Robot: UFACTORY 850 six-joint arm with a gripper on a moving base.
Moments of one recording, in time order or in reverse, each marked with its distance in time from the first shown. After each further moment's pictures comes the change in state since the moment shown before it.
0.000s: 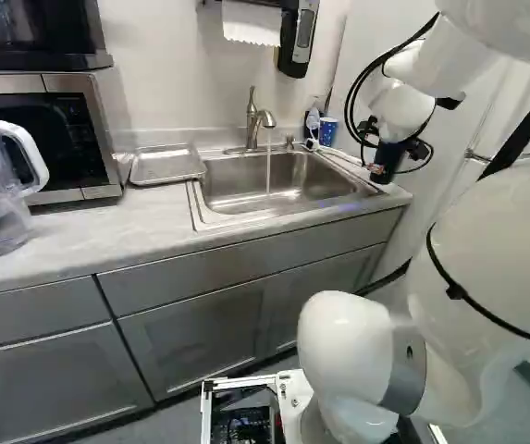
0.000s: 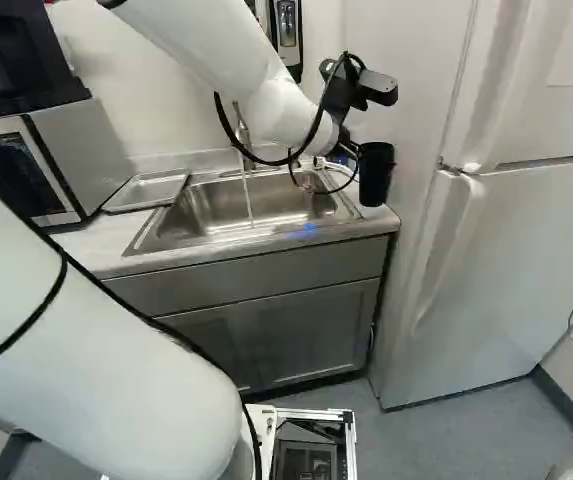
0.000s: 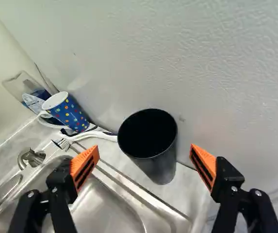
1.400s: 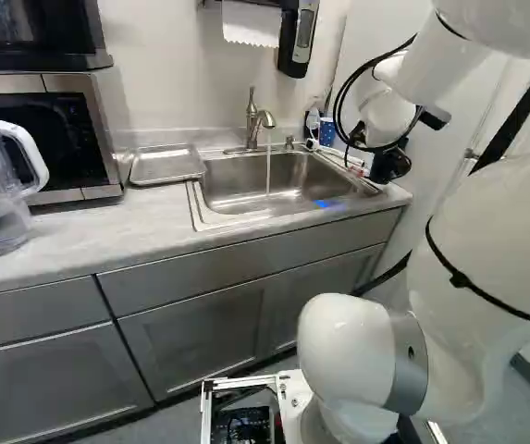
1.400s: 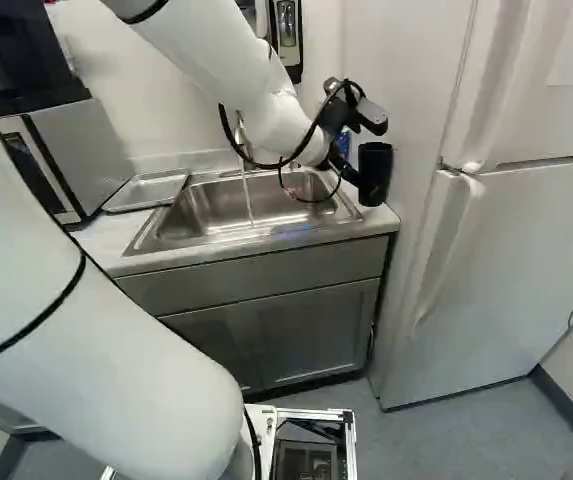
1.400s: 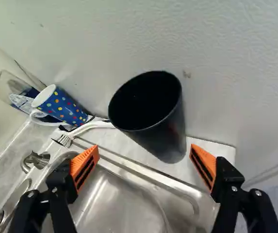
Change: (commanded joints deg) arm 3.4 -3.5 0.4 14.9 0.4 0.0
